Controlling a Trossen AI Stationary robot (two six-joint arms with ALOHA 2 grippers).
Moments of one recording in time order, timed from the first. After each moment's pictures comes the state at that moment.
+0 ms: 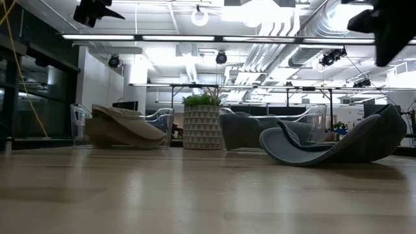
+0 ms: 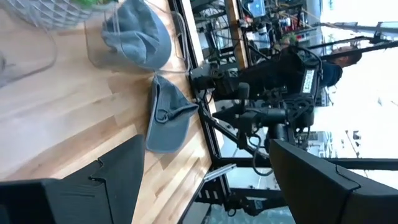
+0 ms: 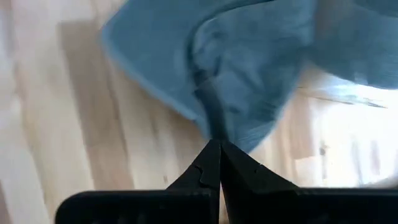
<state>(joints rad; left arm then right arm) 0.71 0.78 1.11 -0.74 0.61 -1.00 0.53 1.27 1.07 -1.26 0.30 0.64</state>
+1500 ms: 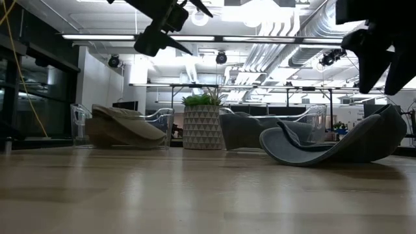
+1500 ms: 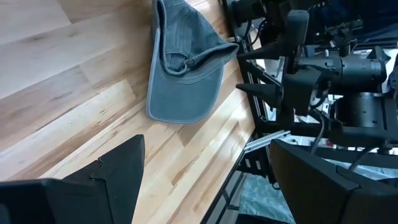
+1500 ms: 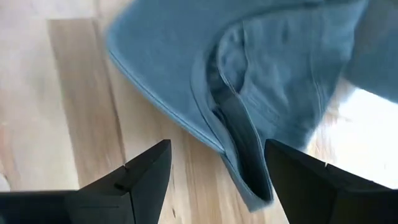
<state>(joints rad) 0.06 1.38 1.11 -0.29 0.19 -1.19 0.55 1.37 0.97 -1.06 0.34 0.62</state>
